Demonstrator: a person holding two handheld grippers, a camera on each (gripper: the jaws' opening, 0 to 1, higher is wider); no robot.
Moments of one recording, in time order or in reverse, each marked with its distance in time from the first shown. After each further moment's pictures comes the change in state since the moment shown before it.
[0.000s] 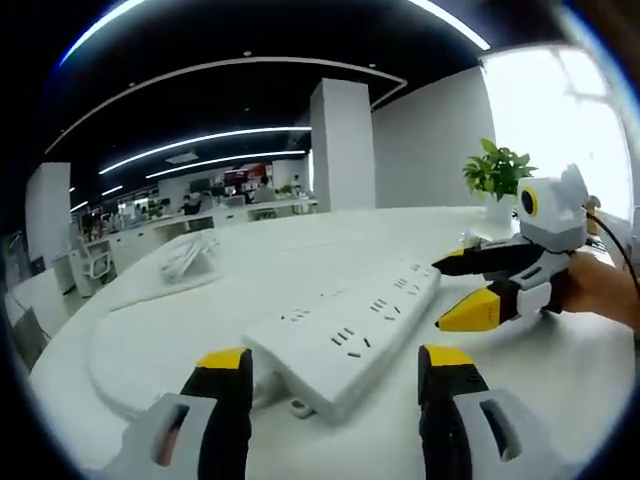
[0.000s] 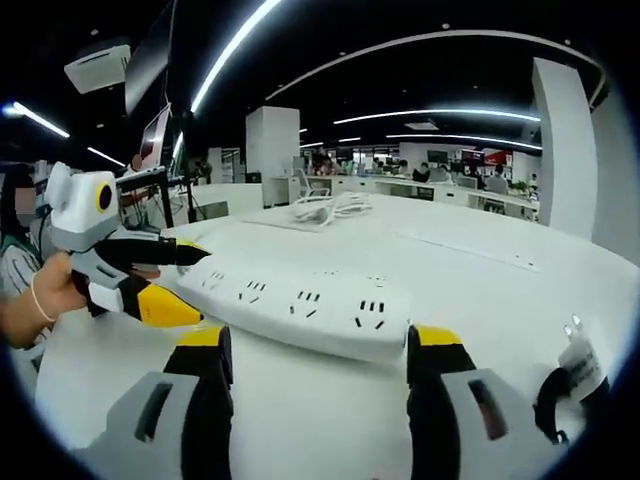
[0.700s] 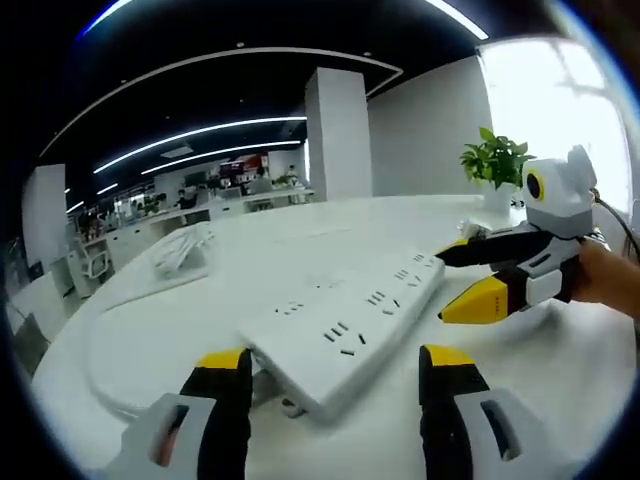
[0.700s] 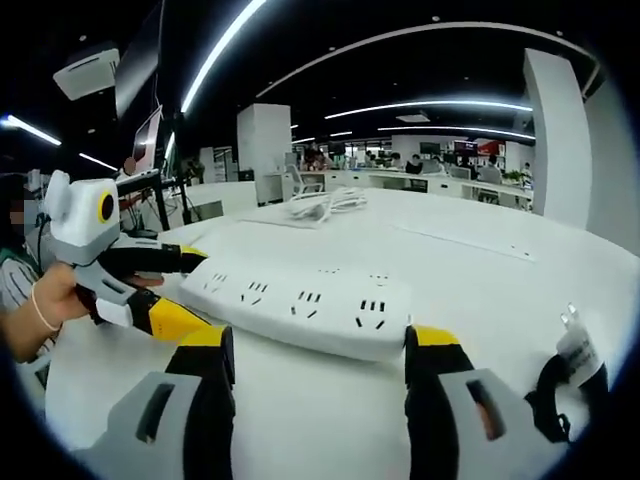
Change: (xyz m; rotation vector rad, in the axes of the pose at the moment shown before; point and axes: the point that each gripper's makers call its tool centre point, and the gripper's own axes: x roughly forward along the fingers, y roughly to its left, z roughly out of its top) left arm 0.007 -0.002 -0.003 0.030 0.042 -0.013; right arm -0.007 0.005 -0.002 0.027 0.033 -0.033
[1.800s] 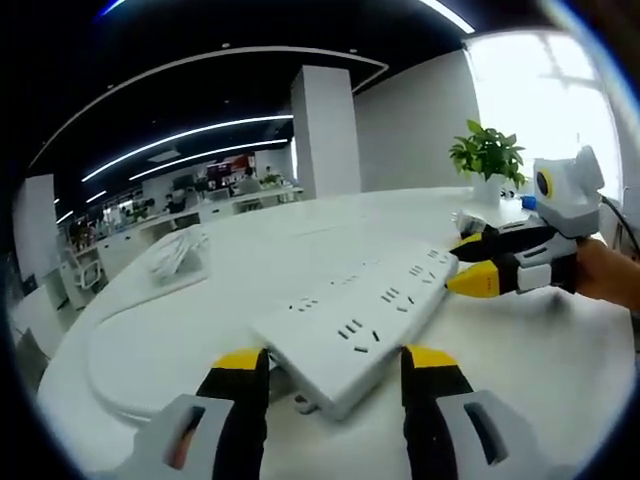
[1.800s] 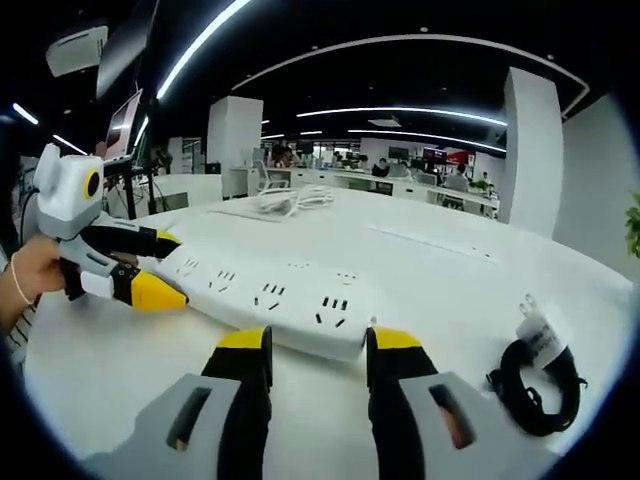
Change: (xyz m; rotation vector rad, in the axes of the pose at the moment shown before) left arm -0.013 -0.009 -0.009 0.048 0.017 -0.056; right arm -0.020 -0.011 -0.010 -0.040 0.009 -0.183
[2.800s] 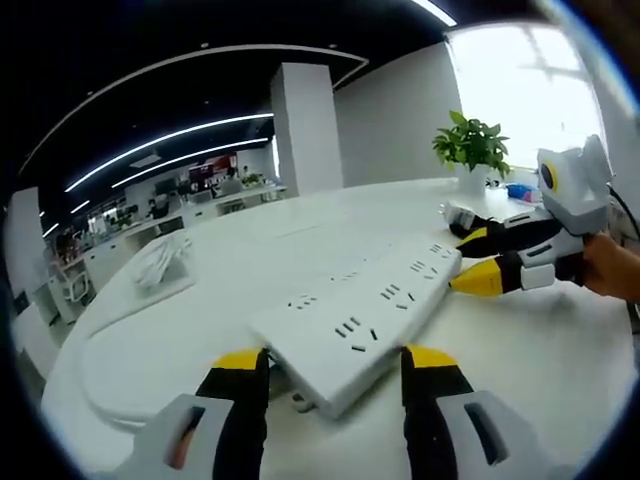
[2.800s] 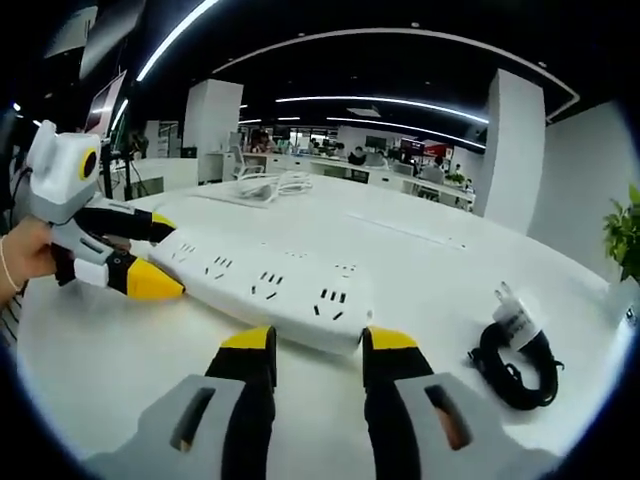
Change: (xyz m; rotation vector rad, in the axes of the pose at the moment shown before) left arm 0.013 0.002 0.004 0.055 0.026 -0.067; right arm -0.016 0.001 -0.013 -0.018 0.072 -0.125
